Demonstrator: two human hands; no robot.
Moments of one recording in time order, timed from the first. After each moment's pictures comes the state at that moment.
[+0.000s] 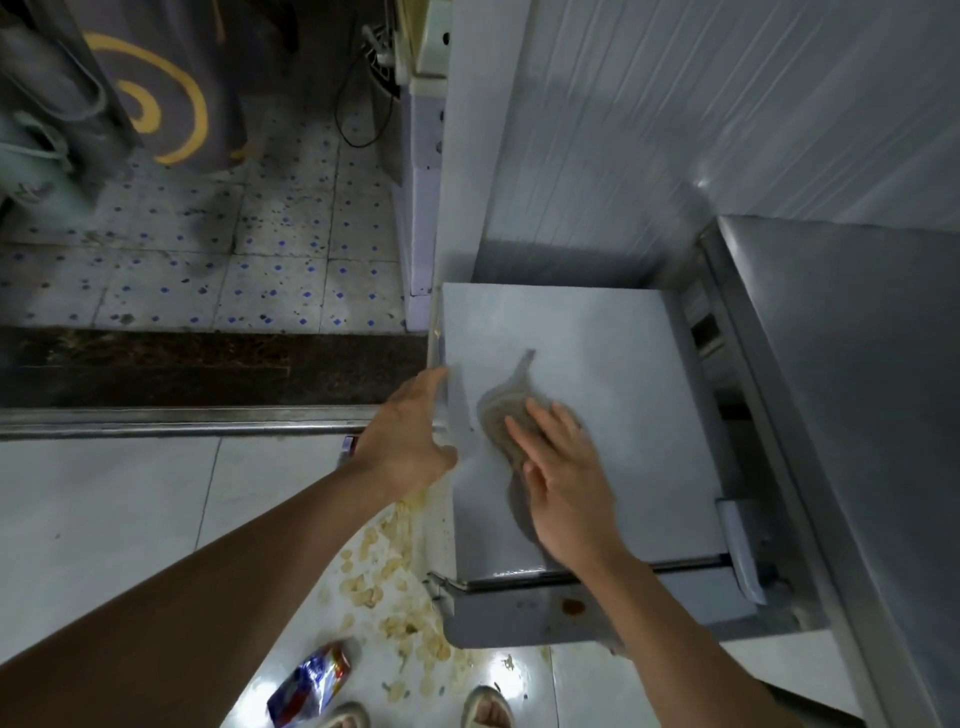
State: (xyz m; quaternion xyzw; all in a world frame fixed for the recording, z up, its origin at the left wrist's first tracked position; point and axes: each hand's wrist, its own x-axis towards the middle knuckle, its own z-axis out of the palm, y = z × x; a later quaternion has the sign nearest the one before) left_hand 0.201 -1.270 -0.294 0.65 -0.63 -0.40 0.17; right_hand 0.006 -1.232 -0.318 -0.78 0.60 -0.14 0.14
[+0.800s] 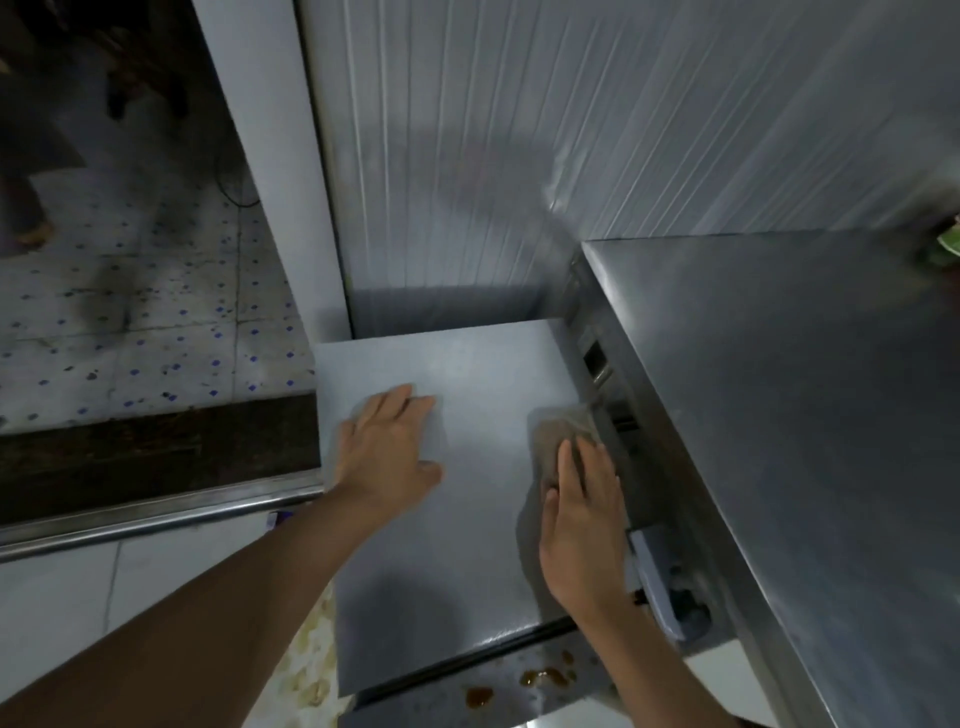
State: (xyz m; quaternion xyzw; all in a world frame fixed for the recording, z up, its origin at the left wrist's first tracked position) left_hand 0.111 -1.327 -0.300 0.61 -0.75 -0.25 0.06; right_hand -0.079 -1.236 -0.321 -0.61 0.78 -0.13 0.07
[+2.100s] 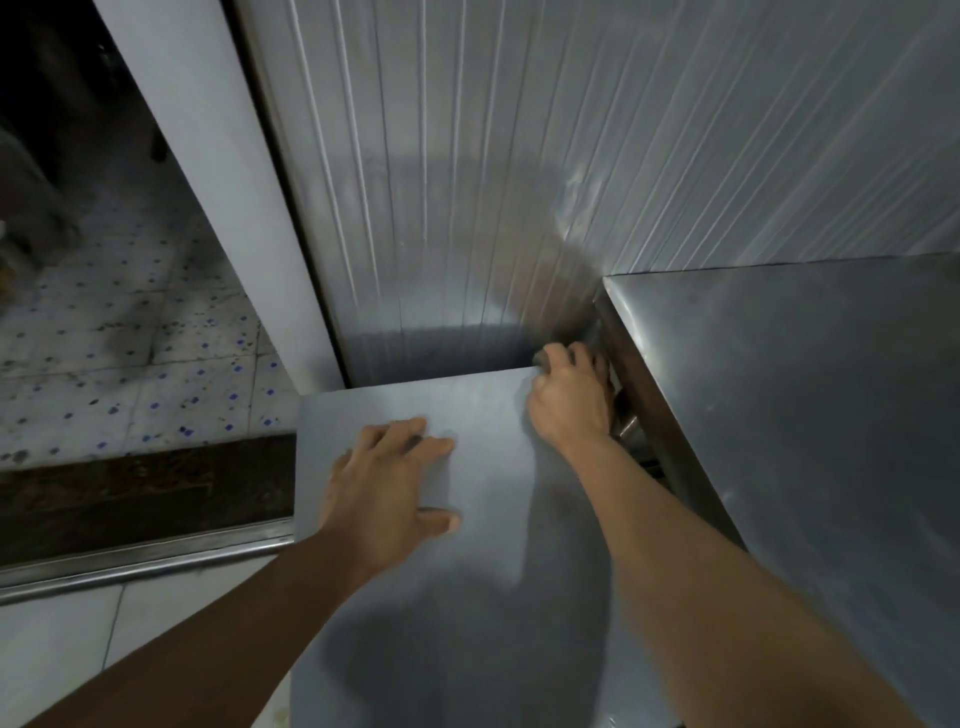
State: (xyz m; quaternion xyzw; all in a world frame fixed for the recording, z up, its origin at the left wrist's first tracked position) left_hand 0.105 -1.363 -0.316 0.58 -0.79 -0.19 0.06; right_hand -0.108 -1.445 -0.330 -0.62 0.77 -0.14 0.09
